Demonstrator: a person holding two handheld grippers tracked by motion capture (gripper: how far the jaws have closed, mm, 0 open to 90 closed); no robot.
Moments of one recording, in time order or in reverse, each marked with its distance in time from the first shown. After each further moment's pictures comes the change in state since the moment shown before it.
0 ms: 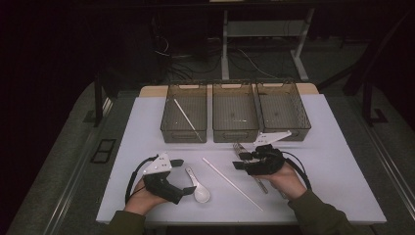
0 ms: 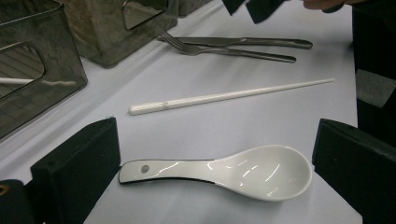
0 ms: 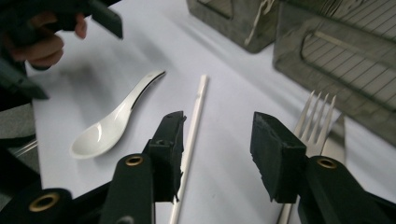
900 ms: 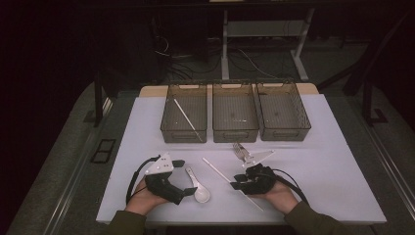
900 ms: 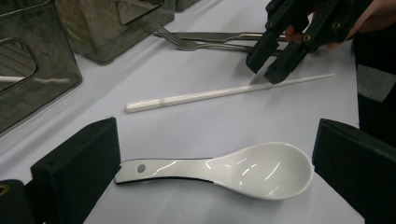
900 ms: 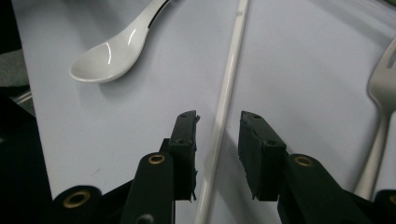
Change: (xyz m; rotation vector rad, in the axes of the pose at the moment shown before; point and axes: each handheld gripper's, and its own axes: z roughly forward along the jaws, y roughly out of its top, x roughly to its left) left arm -0.001 0.000 0.004 0.016 -0.007 0.012; right arm 0.026 -0.035 0.028 0.181 -0.003 -0.057
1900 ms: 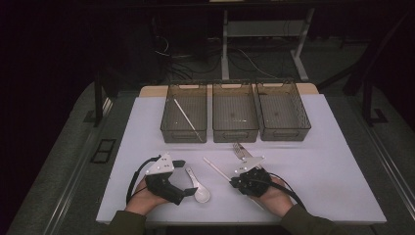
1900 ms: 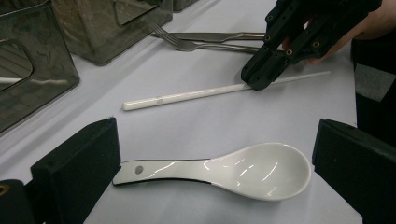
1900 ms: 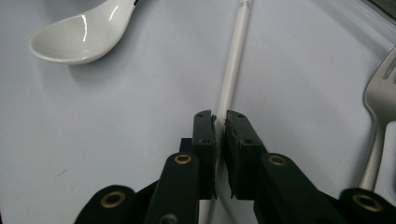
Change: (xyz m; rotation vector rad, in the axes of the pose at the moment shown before) left arm -0.001 0.000 0.000 0.002 -0.005 -0.002; right arm 0.012 0.001 0.012 0.038 -0.116 -0.090
